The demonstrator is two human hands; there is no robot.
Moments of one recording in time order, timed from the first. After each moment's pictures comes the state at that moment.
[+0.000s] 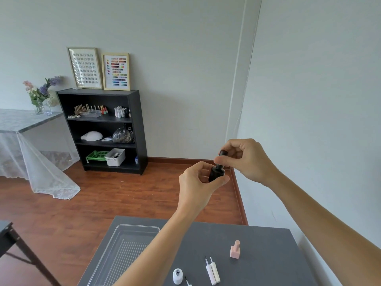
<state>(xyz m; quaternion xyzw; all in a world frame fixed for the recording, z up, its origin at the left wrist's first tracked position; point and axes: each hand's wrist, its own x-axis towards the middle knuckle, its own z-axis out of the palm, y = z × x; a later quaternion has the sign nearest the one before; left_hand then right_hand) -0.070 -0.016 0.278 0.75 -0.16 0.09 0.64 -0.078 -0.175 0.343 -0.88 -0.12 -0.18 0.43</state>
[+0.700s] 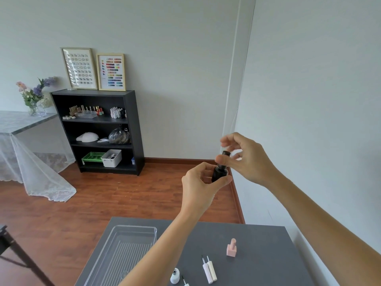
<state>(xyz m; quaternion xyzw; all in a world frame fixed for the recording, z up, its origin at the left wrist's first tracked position) -0.079 -0.032 0.280 0.73 -0.16 0.07 0.66 -0.087 -0.185 0.342 -0.89 -0.10 -0.21 0.40</state>
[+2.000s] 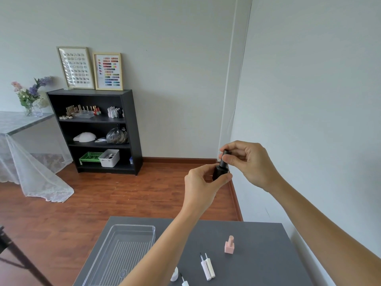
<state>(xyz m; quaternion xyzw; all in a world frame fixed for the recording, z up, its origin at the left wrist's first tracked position) -0.078 -0.041 0.273 0.73 -0.18 0.03 0.66 -0.098 -0.196 0.328 -0.84 -0.10 -0.20 0.49</state>
